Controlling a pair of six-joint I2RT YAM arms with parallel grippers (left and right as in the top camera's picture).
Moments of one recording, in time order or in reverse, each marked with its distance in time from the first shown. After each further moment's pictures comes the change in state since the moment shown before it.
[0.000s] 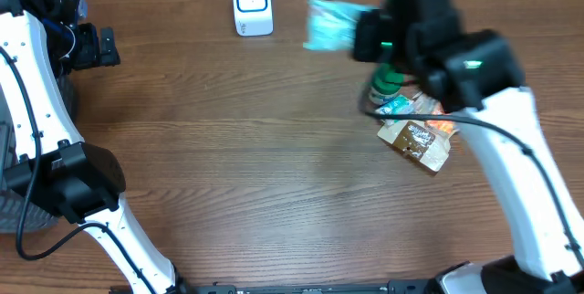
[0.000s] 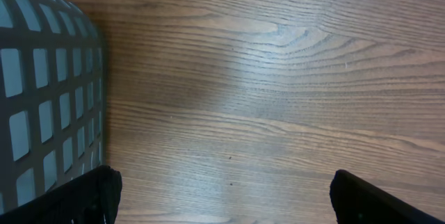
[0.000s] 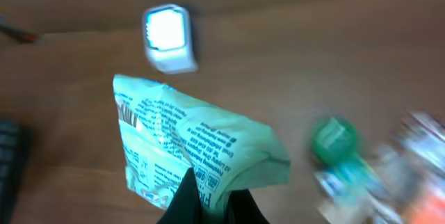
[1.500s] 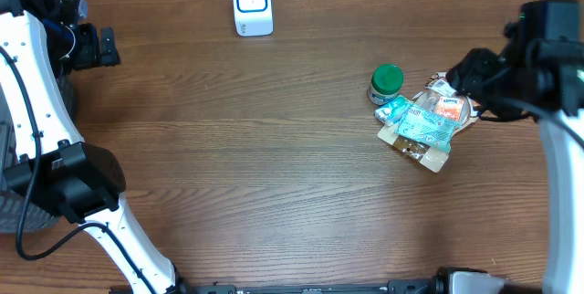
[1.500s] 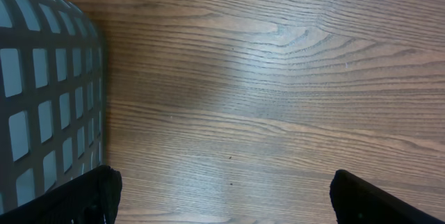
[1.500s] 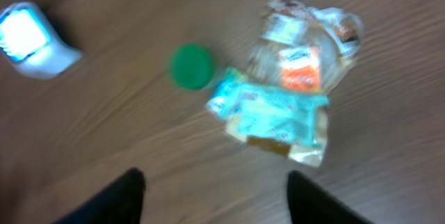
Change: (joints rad) left arm 0.000 0.000 0.000 0.000 0.000 0.000; right arm -0.442 -0.163 -0.213 -0.200 -0.181 -0.010
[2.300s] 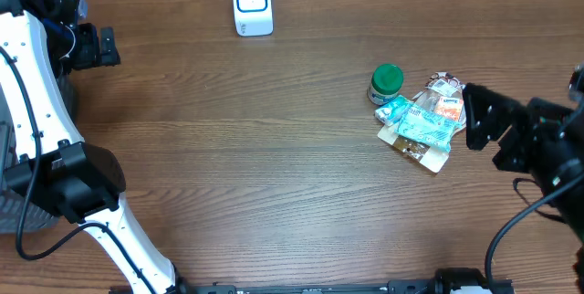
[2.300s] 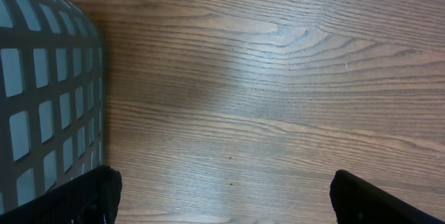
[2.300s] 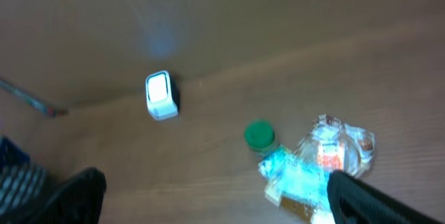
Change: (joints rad) left arm 0.000 0.000 0.000 0.000 0.000 0.000; right arm 0.069 -0.473 -0.010 0.112 -0.017 -0.118
